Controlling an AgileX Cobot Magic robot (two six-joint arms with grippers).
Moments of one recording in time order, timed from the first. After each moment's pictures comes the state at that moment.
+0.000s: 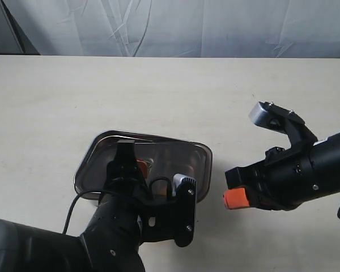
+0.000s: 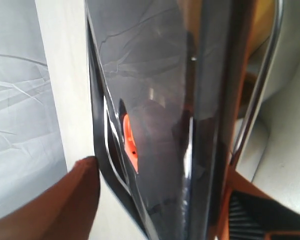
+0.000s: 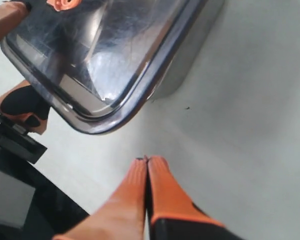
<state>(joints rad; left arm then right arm) -1.24 1.75 -0.75 1.25 0.95 -0.74 0.35 1.31 -0.55 0.97 0.73 -0.59</state>
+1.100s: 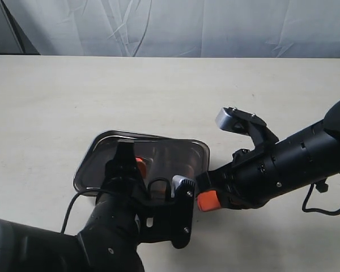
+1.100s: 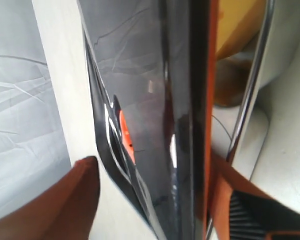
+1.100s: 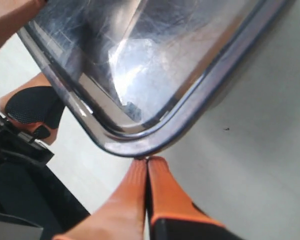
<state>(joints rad) -1.24 1.74 -0.75 1.22 0.96 -0.67 0.45 1.48 -0.61 1.11 0.71 -0.75</state>
